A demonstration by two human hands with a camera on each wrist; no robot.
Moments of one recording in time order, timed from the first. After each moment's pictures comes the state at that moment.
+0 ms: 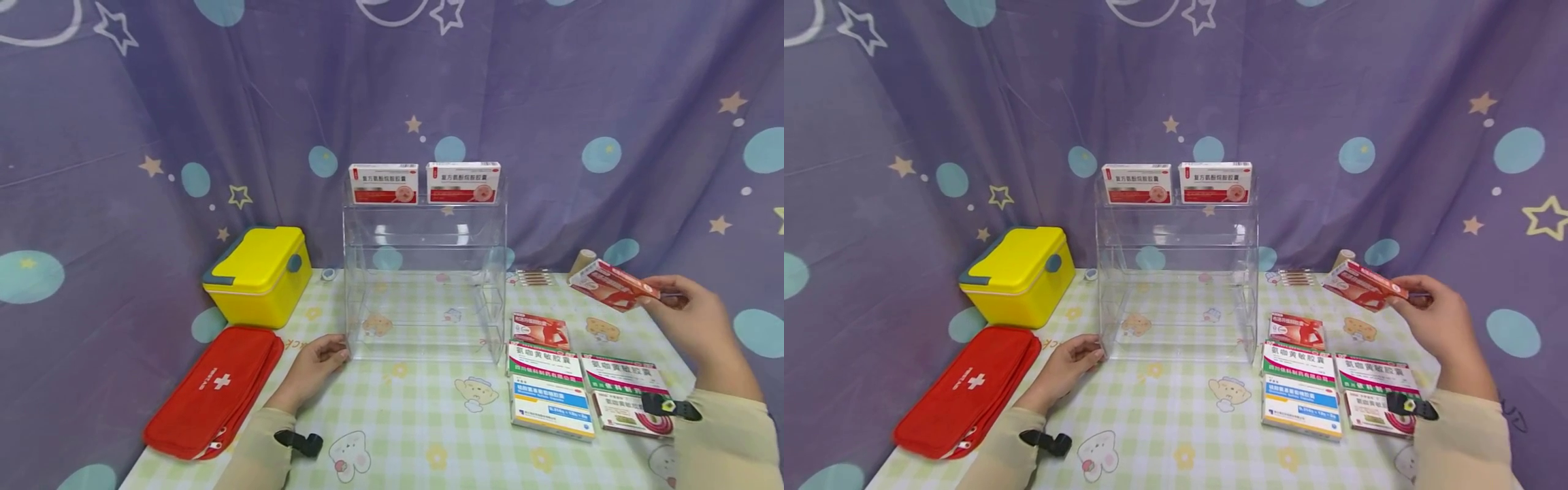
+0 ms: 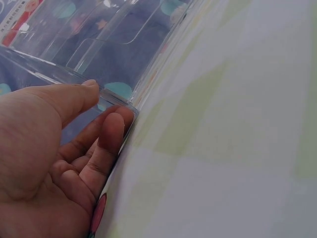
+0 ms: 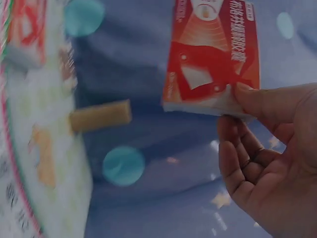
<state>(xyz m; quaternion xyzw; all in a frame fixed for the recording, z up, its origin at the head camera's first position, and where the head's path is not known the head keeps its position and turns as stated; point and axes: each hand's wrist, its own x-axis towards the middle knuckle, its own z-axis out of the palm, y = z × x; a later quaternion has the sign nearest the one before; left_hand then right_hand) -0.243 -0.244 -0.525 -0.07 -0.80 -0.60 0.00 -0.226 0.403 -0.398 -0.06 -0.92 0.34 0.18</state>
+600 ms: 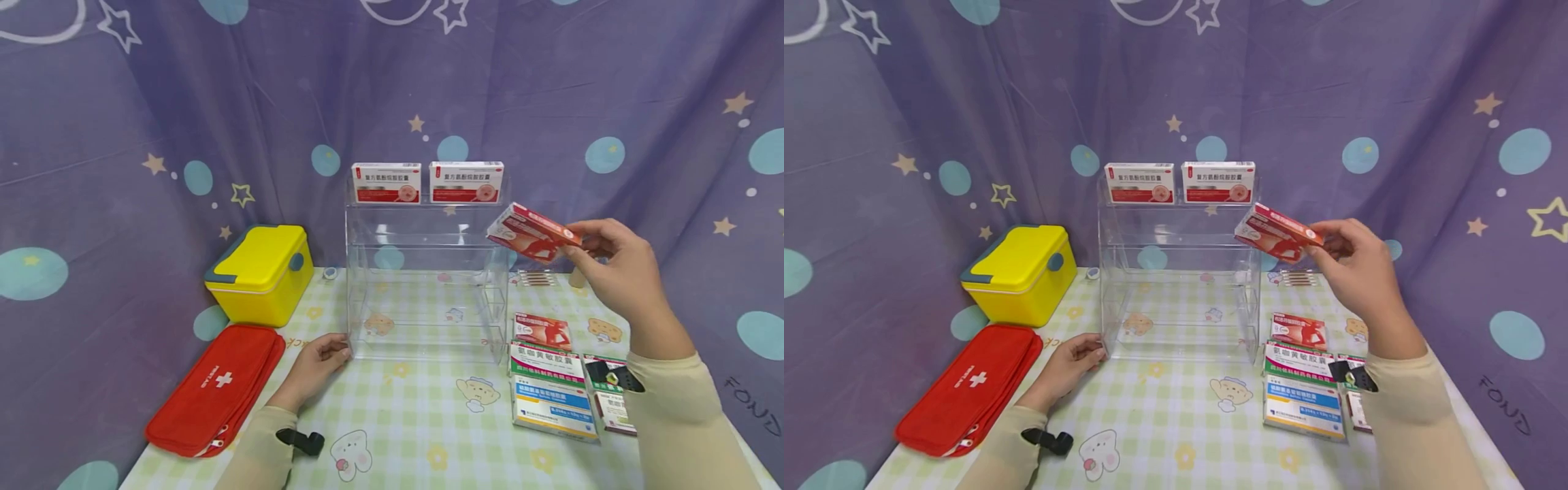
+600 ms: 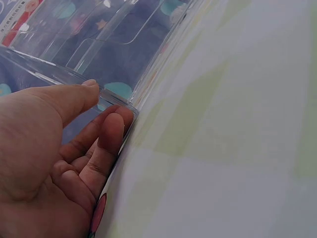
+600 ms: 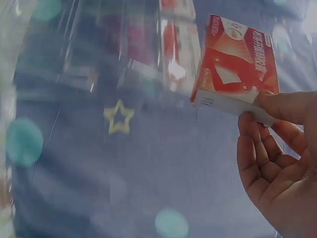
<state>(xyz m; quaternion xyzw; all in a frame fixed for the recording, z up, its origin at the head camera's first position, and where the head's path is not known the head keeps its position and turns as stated) -0.244 -0.244 -0.527 -0.07 -0.80 -0.60 0.01 -0.237 0.267 -0.307 0.11 -0.86 0.38 0.31</state>
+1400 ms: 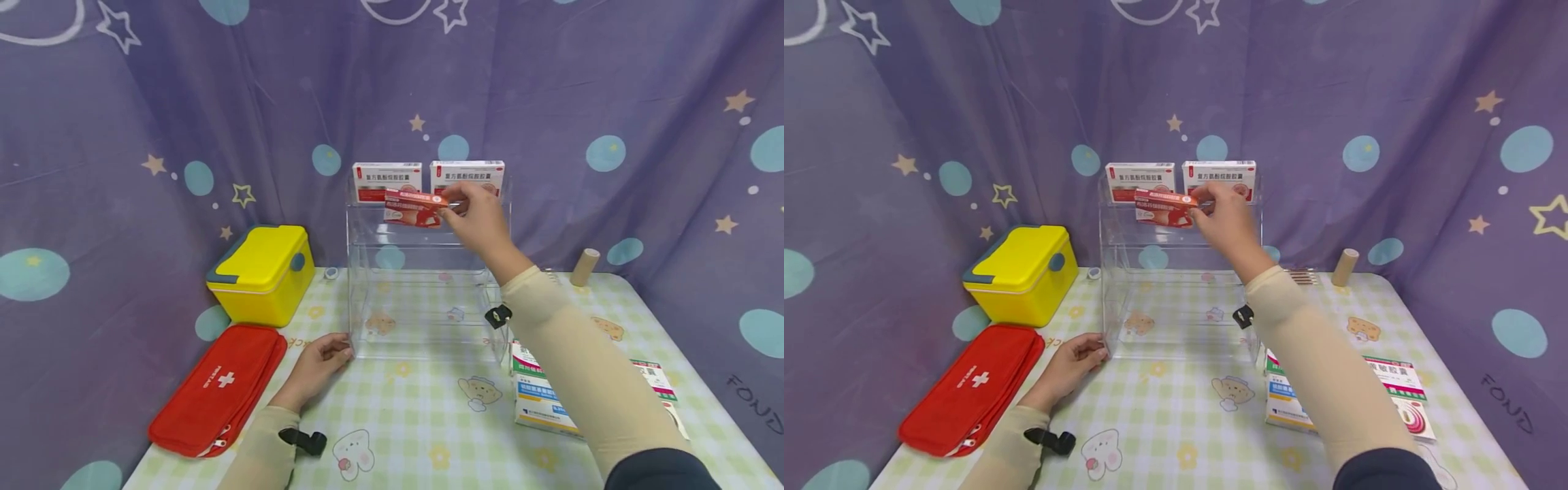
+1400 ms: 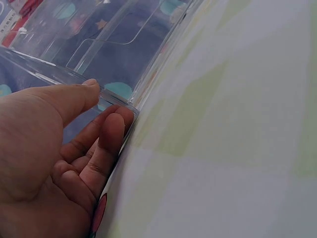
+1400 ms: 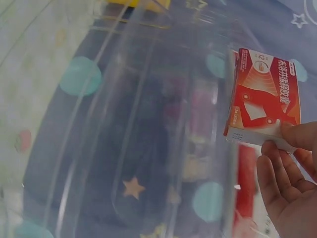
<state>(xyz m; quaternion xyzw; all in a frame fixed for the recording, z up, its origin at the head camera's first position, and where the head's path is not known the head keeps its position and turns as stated) -0.247 -0.247 -0.529 -0.07 -0.80 -0.60 0.00 -0.350 0.105 -0.286 0.19 -0.85 0.43 0.26</state>
